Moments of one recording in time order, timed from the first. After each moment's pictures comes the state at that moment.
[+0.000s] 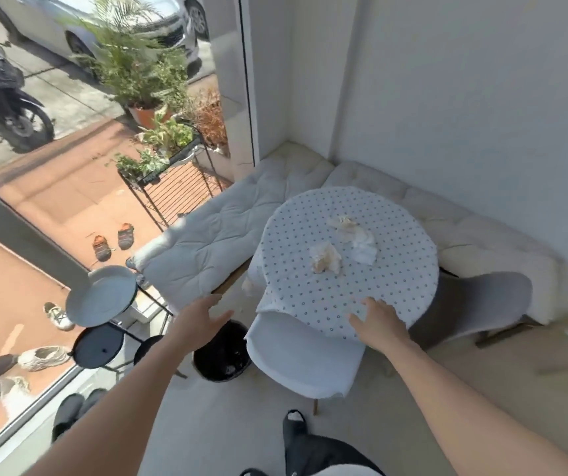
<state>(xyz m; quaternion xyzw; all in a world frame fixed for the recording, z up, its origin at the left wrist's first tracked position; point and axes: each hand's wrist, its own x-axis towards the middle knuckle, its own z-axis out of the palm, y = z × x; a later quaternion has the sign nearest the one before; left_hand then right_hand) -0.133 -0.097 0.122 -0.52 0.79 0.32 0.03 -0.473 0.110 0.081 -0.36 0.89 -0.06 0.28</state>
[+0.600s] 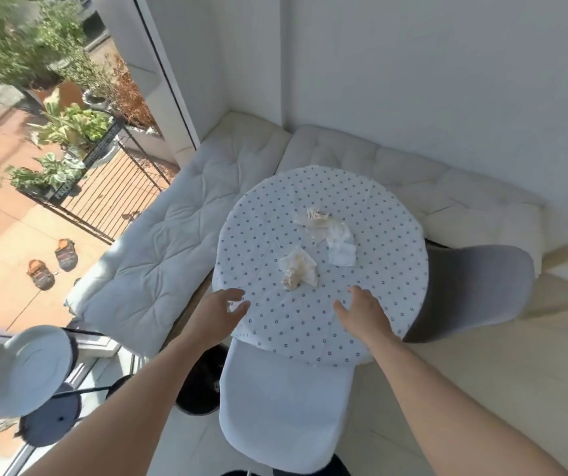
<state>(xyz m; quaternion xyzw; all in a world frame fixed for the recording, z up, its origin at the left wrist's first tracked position) -0.339 -0.219 0.049 -0.43 0.81 0.39 0.09 -0.578 0.006 0.004 -0.23 0.91 -0.14 0.32</state>
